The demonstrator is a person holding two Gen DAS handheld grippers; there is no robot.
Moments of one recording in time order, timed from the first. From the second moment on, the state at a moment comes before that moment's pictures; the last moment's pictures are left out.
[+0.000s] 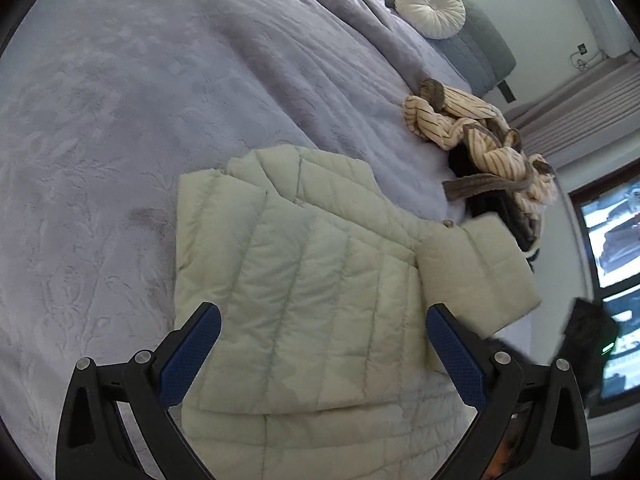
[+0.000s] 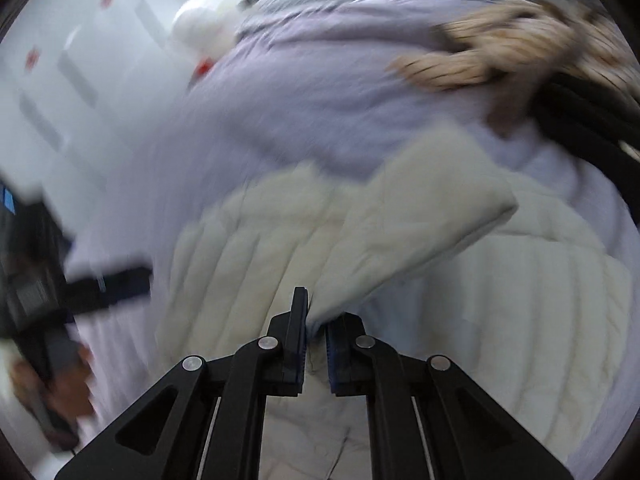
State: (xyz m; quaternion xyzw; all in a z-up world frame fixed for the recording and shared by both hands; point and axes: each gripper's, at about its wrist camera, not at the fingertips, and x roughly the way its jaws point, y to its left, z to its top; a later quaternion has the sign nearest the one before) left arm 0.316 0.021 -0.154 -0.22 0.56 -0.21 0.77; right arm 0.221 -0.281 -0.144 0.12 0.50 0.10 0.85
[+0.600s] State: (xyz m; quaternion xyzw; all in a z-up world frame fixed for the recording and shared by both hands) left arm 0.329 -0.026 -0.191 -0.19 0.61 -0.25 0.73; right arm 0.163 -0.354 -0.139 0.21 0.50 0.01 0.84
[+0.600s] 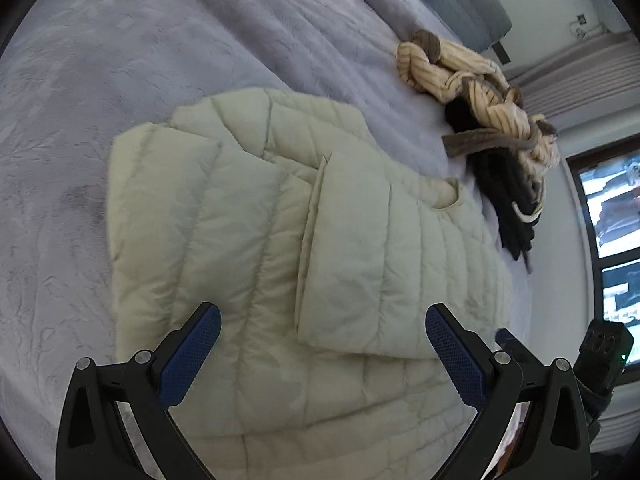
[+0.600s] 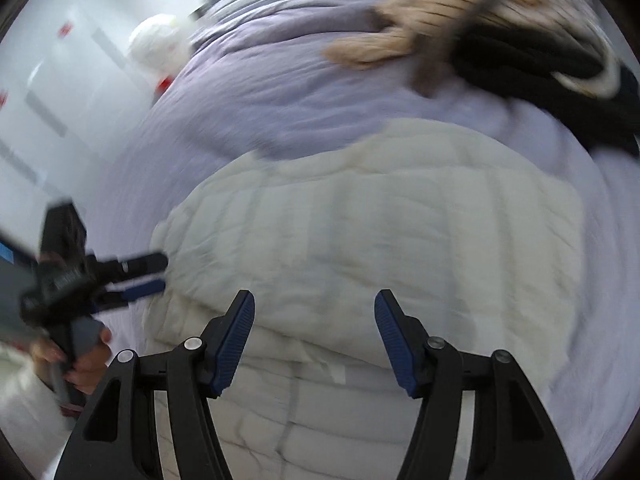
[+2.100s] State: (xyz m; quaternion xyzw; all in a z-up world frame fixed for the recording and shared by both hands) left arm 0.273 -0.024 -0.176 -0.05 0.59 -0.20 0.78; right arm 0.127 -0.455 -0.198 0.26 0.53 -0.11 0.80
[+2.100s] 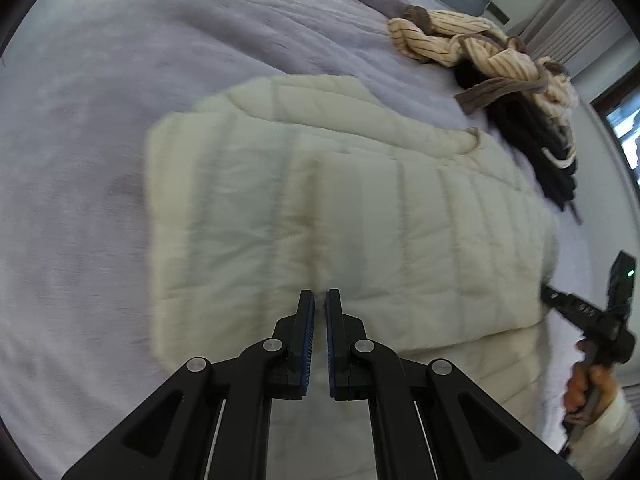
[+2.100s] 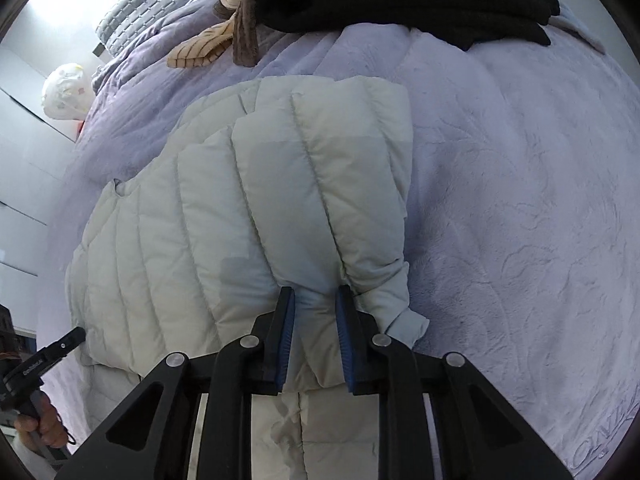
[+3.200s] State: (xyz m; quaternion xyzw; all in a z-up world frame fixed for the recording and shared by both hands) left arm 0.288 -0.077 -0.200 0.02 0.56 -0.19 0.81; right arm 0.153 -0.513 -0.209 0.28 0.51 -0.13 0.80
